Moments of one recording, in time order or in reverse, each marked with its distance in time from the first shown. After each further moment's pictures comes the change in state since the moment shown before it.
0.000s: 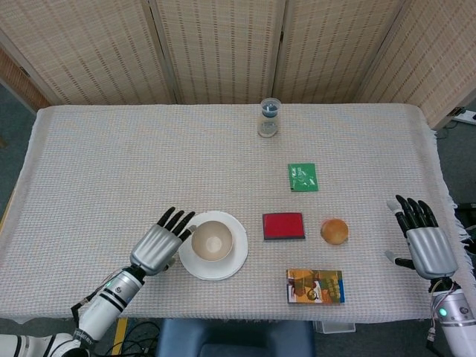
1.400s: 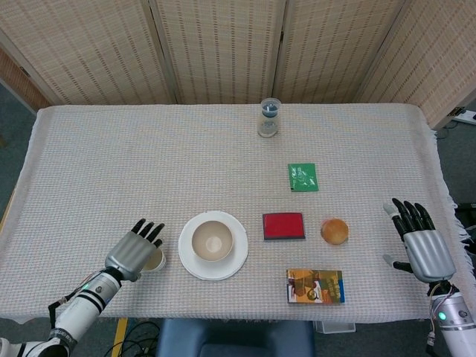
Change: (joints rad) left arm -0.106 0.167 0.099 -0.122 -0.305 -0.078 0.118; right arm -0.008 0.005 -0.013 -0.008 -0.027 0.014 -0.006
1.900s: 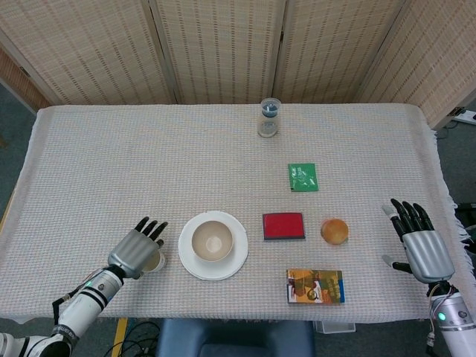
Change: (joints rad) left arm -0.010 -0.022 0.015 0.057 0.052 -0.007 -0.050; right arm 0.001 0.000 -0.004 0.002 -0.011 0.000 0.003
